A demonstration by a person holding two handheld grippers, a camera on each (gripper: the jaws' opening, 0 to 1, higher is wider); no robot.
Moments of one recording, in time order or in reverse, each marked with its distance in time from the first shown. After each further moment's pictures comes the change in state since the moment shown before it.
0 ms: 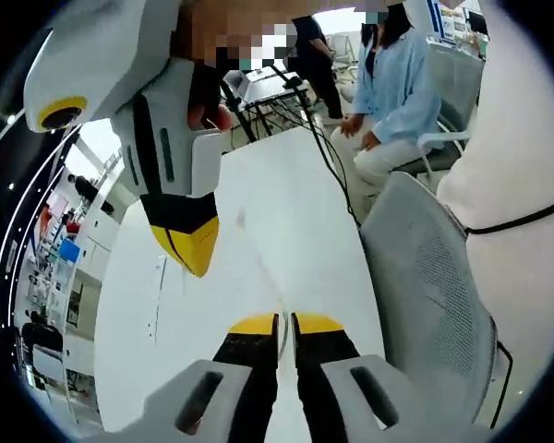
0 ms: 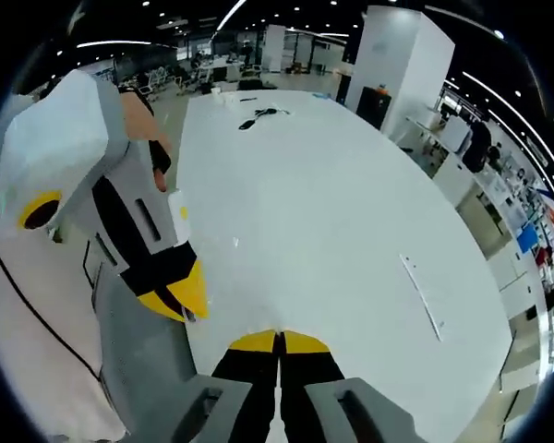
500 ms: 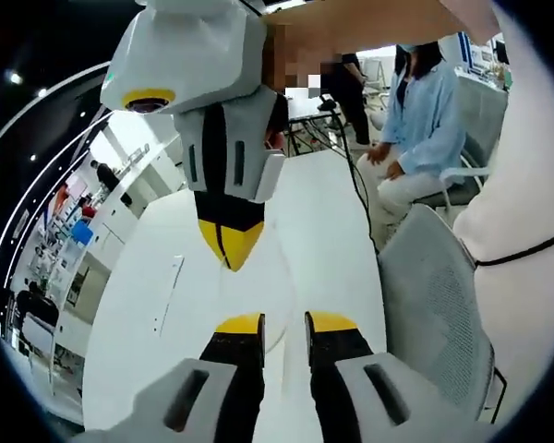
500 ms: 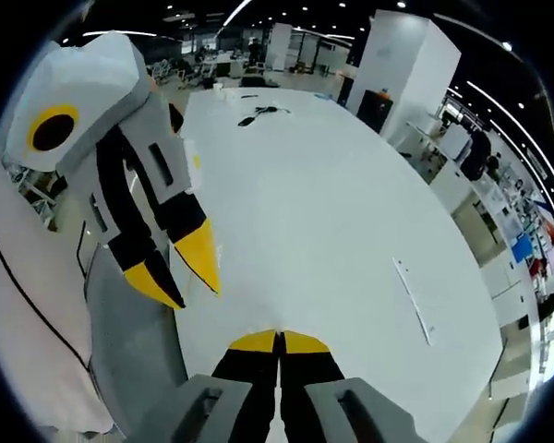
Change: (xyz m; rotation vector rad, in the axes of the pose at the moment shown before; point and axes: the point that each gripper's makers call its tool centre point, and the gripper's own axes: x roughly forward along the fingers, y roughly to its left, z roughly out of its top) left arm -0.020 0.023 0.012 -0.129 -0.105 0.078; right arm -0.002 -0.009 -0.004 -0.040 0.006 -0.030
